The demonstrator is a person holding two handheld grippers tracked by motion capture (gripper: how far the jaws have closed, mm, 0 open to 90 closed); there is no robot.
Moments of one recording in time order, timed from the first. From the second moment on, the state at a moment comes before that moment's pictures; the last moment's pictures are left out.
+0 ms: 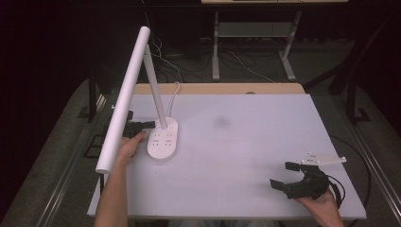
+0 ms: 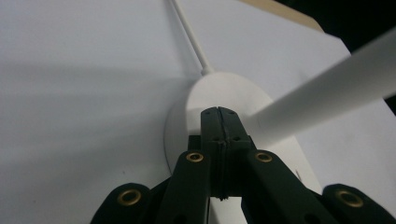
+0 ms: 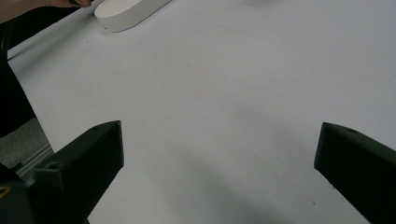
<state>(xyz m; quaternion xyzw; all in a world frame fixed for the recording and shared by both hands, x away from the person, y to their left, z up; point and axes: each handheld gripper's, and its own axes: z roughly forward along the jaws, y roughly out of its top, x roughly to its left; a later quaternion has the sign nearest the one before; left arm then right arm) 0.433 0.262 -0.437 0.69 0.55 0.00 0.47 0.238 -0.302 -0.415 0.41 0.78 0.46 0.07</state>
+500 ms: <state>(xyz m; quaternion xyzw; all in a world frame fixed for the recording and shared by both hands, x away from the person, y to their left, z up) 0.432 0.262 -0.437 0.69 0.56 0.01 0.47 0.240 -0.300 -0.417 0.42 0.79 0.45 0.06</state>
